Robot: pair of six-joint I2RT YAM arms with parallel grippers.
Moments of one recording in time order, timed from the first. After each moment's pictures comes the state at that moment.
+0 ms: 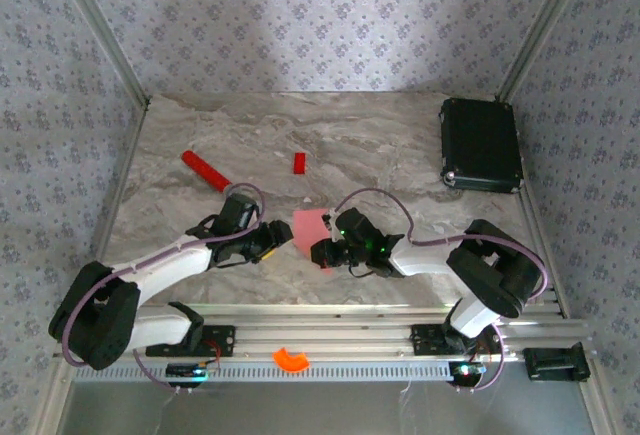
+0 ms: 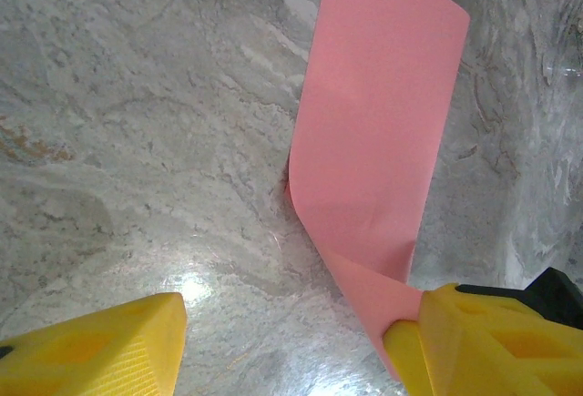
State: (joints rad) left arm -0.57 1.23 0.51 -0.19 0.34 -1.02; right arm 0.90 1.58 0.58 0.32 -0.31 0.77
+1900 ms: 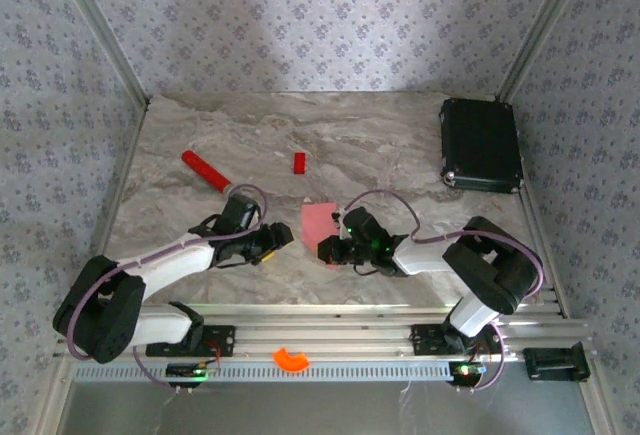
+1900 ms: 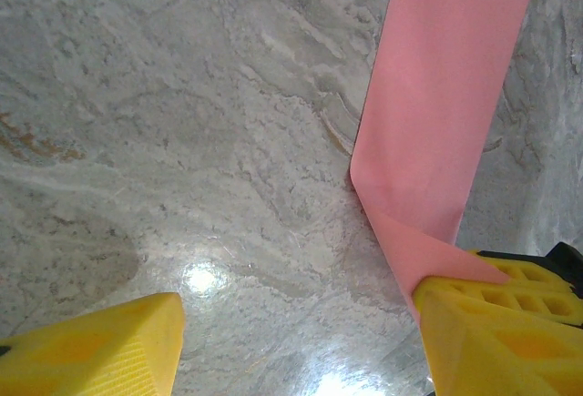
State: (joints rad) left arm -0.56 1.27 0.51 -0.19 0.36 -0.99; right arm 0.84 1.60 0.53 0.38 -0.33 0.85
